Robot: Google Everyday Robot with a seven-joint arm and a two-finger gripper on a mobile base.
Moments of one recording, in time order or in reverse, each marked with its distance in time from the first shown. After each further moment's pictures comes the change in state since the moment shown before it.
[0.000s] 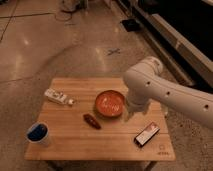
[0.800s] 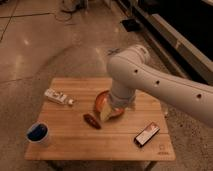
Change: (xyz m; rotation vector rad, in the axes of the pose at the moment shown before) arm 0.016 -0.093 -0.071 0.110 0.014 -0.072
